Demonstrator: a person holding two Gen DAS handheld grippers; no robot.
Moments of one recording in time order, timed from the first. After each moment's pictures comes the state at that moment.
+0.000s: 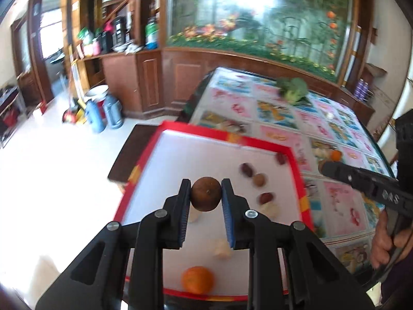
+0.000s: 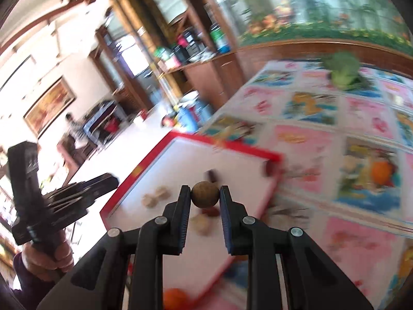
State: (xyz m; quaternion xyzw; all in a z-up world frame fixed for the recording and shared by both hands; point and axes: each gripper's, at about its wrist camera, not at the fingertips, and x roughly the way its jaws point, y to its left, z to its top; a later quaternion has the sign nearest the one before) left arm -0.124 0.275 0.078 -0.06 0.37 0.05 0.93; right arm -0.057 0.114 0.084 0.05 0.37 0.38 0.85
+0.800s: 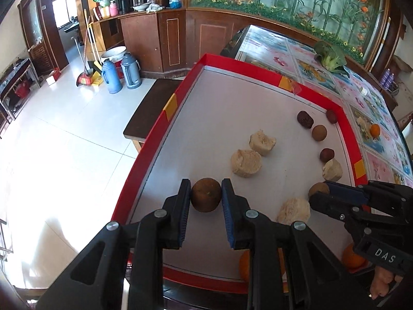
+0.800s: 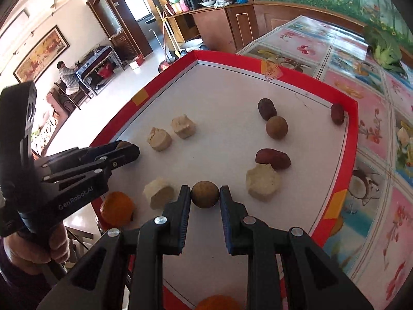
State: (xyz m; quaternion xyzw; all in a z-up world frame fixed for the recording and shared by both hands) left arm -0.126 0.313 0.016 -0.08 0.46 0.10 0.88; right arm -0.082 0.197 0.023 -0.06 0.46 0.37 0.80
